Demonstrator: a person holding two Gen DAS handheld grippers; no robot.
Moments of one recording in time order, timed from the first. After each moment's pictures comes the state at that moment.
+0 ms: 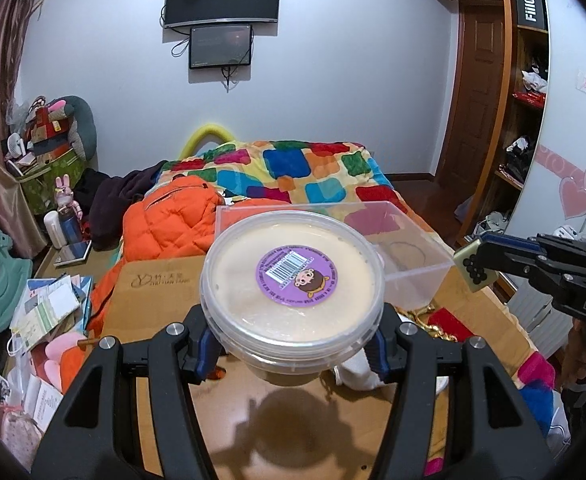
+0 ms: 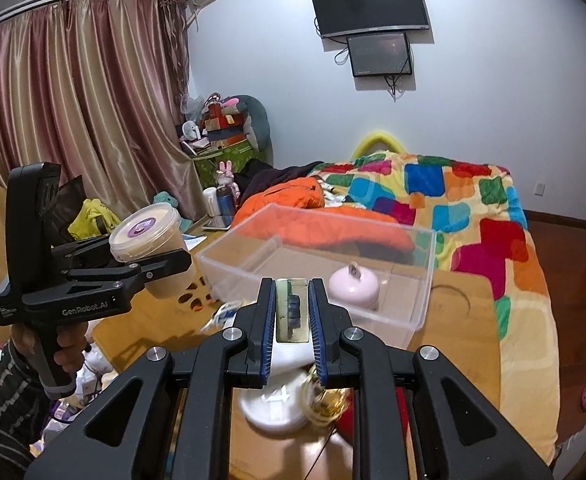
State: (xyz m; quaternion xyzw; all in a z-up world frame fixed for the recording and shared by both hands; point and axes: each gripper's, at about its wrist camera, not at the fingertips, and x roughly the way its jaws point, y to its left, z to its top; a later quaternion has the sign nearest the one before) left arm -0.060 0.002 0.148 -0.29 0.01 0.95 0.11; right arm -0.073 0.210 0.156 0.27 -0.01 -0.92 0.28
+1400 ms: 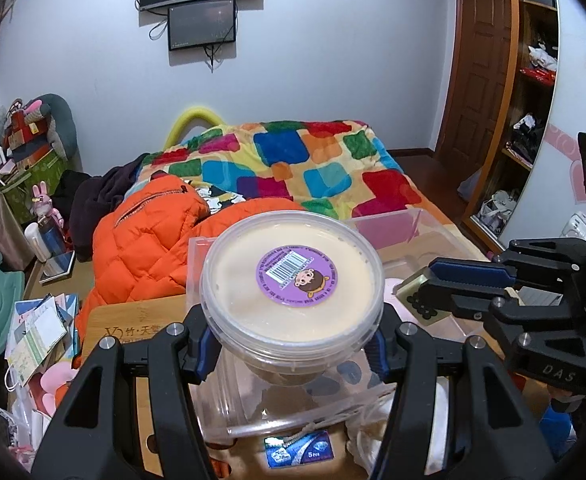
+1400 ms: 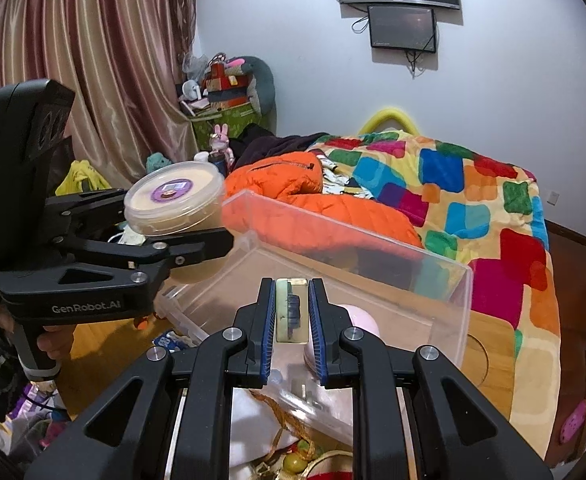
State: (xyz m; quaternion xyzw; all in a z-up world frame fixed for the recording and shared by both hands) left arm -0.163 0.018 0.130 -0.33 0.04 0.93 0.12; right arm -0.177 0.165 0.126 0.32 0.05 -0.90 0.30
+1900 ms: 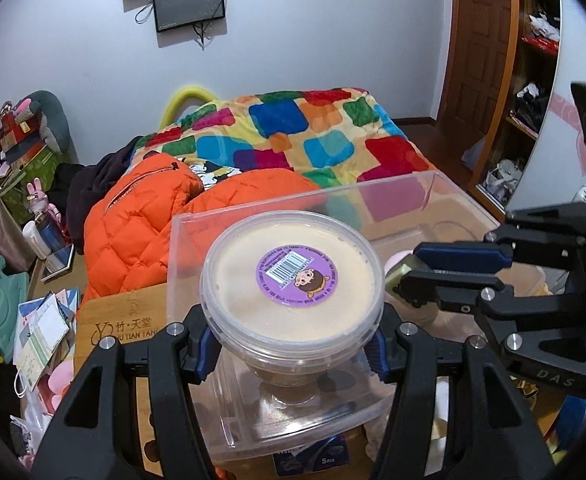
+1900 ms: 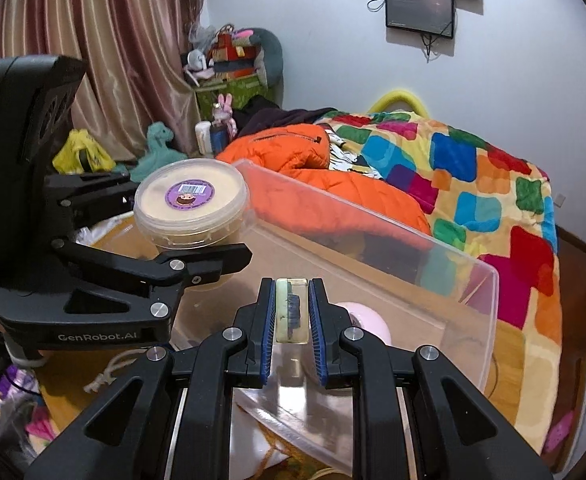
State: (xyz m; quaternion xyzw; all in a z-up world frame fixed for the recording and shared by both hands) left arm -0.182 0.026 0.106 -0.38 0.07 0.91 0.13; right arm -0.198 0.143 0.109 0.36 0.10 -0.88 0.30
